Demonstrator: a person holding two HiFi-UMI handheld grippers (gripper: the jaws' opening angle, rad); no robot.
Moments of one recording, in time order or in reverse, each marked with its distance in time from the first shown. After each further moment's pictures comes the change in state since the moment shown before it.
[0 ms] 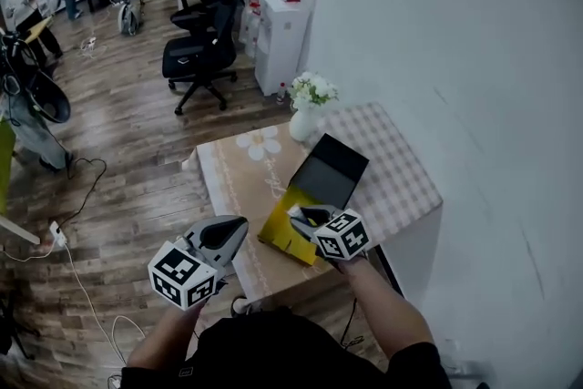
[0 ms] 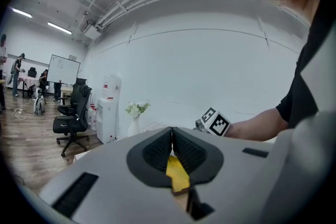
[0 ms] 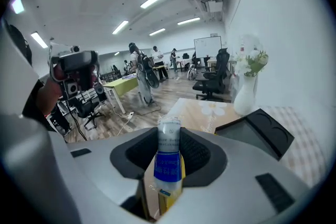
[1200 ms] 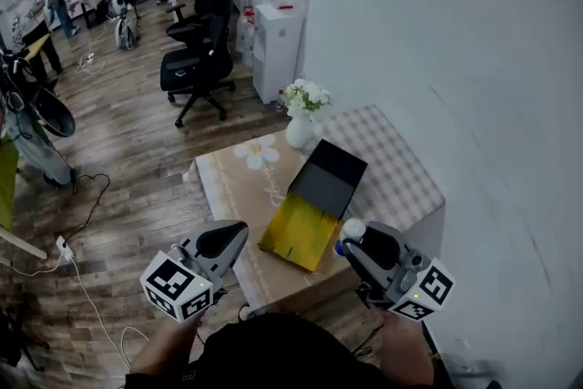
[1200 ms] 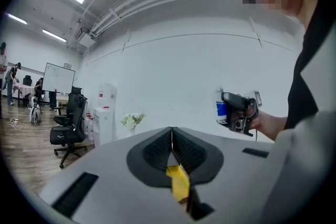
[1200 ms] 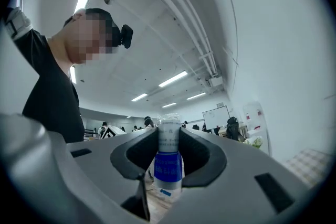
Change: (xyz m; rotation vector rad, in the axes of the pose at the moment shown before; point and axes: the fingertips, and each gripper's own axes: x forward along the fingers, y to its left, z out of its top) left arm -0.002 -0.019 0.042 0.063 -0.063 -0.026; right arm -0.240 0.087 0.120 -0.072 -0.867 0.108
